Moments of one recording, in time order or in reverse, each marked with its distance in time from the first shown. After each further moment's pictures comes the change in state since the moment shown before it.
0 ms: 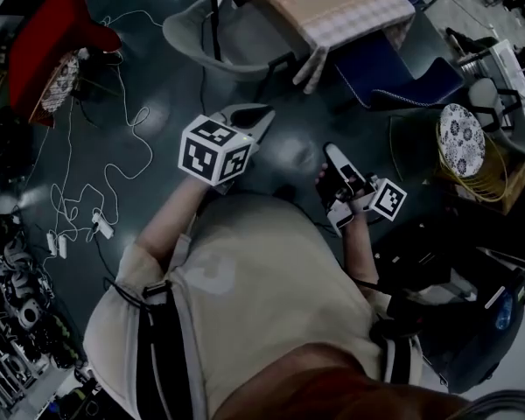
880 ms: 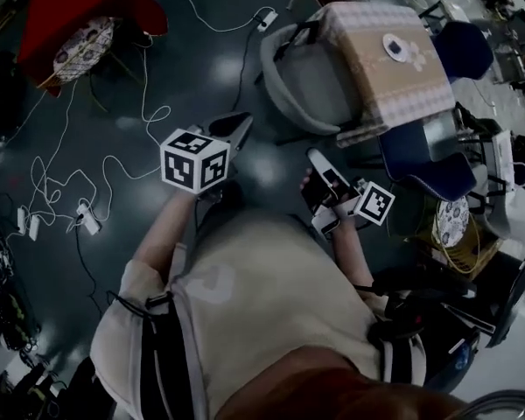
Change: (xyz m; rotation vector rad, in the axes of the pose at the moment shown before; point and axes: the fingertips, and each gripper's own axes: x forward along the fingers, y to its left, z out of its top) left arm -0.191 0.304 -0.016 -0.289 -0.230 0.170; right arm 0.325 -0.007 -0.136 -0.112 0.290 -0.083
